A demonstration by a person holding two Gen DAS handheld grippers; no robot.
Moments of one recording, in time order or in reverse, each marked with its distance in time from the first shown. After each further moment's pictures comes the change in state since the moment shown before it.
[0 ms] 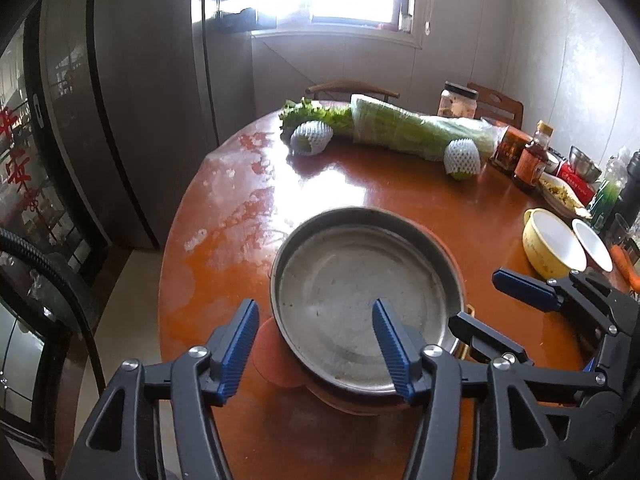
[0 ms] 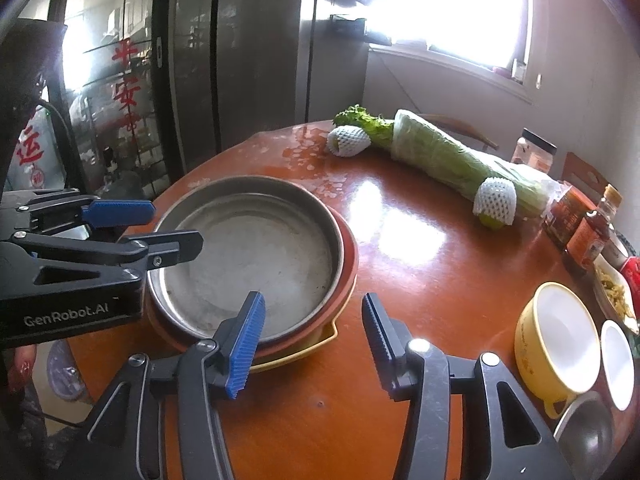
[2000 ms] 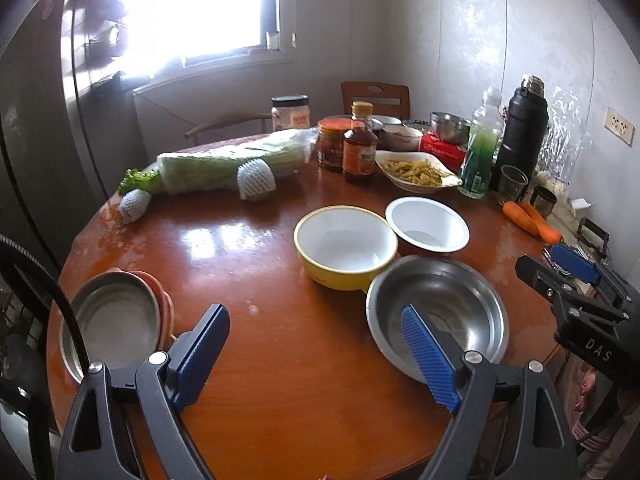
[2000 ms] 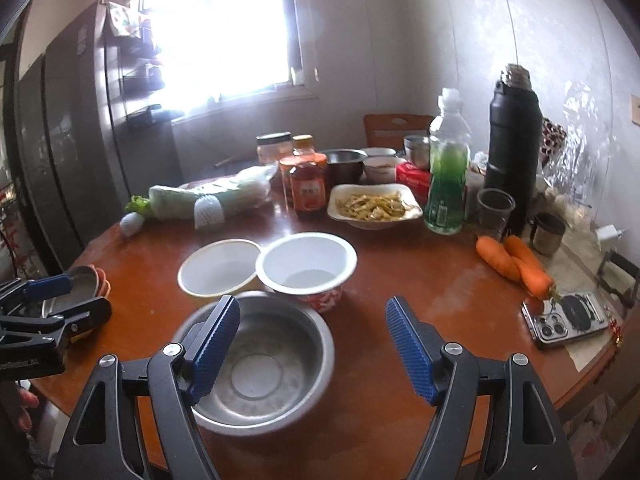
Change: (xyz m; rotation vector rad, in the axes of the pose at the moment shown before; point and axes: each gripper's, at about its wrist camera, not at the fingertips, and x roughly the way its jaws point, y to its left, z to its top) left arm -0.049 -0.228 -0.011 0.247 -0.064 -0.218; right arm -0.204 -0.202 -0.135 0.488 -0.176 -0.404
